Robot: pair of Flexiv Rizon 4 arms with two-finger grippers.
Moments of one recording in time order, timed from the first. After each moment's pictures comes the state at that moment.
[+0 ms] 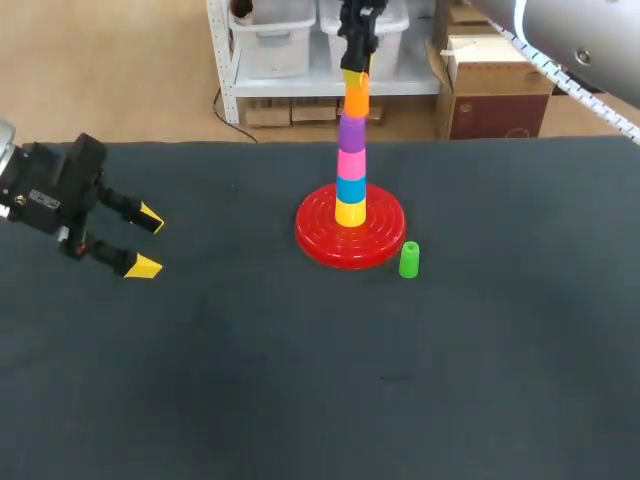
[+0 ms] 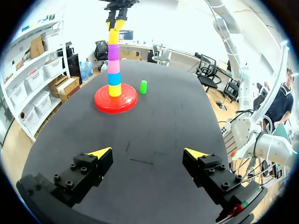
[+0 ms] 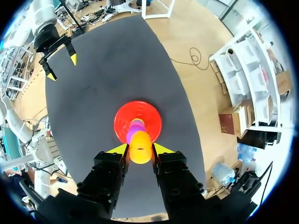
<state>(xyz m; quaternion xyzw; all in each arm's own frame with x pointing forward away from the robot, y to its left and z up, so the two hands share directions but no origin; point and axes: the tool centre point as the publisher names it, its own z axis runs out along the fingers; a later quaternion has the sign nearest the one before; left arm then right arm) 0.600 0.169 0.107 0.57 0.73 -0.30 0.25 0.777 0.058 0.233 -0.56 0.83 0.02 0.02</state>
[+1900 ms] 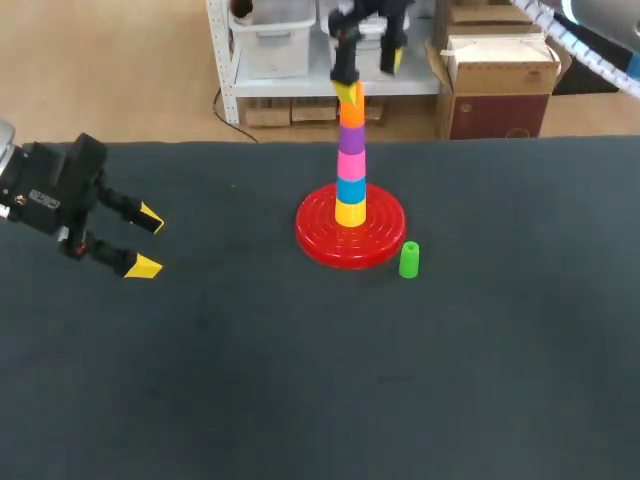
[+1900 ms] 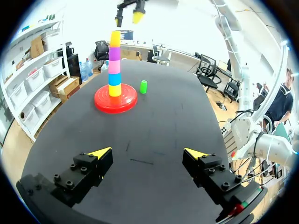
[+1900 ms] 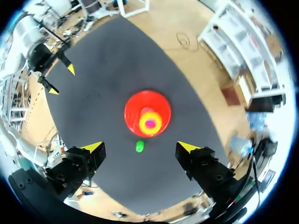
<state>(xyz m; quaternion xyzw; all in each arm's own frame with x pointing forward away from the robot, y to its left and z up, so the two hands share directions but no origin) 0.600 0.169 0.107 0.57 0.73 -0.30 0.25 0.728 0.046 0.240 -0.43 0.90 0.03 -0.02</state>
